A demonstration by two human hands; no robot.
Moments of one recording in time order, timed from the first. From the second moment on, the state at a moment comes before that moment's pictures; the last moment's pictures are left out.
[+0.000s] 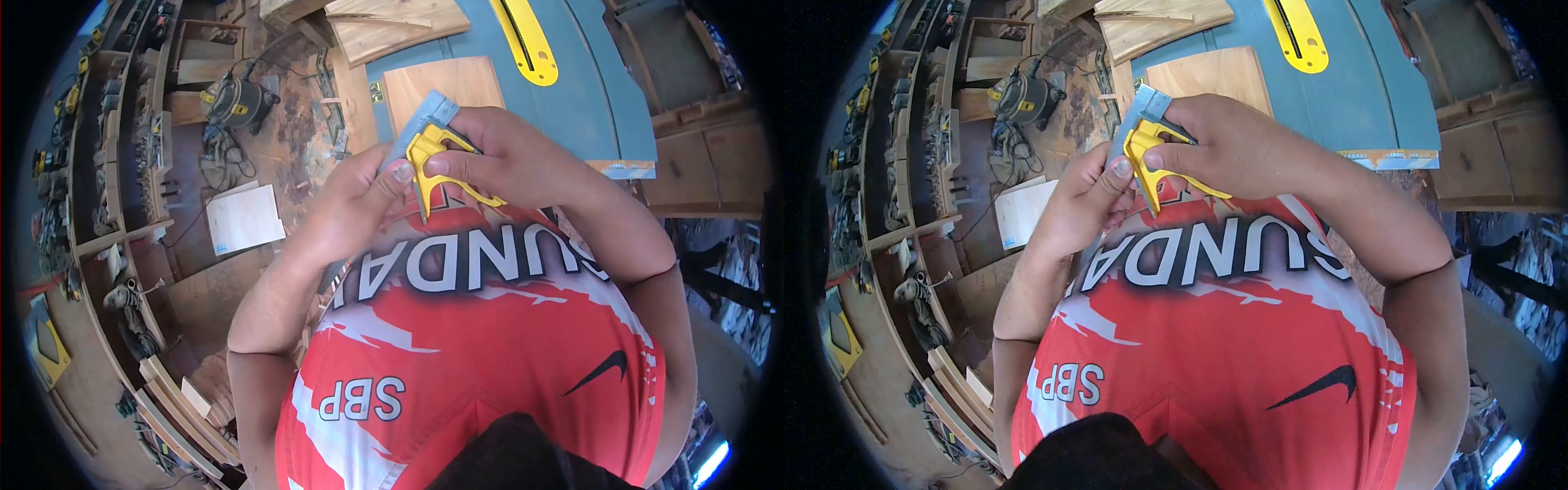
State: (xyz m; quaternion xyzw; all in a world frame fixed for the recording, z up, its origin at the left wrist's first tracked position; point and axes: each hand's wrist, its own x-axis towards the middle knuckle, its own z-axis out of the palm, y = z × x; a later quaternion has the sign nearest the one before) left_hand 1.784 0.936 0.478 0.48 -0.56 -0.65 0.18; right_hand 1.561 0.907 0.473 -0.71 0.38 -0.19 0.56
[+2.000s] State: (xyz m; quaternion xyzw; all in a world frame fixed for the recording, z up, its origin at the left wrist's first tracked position) left_hand 1.777 0.944 0.488 0.47 -0.56 -0.65 0.21; right_hand 1.555 0.914 0.479 -0.72 0.39 -0.17 0.55
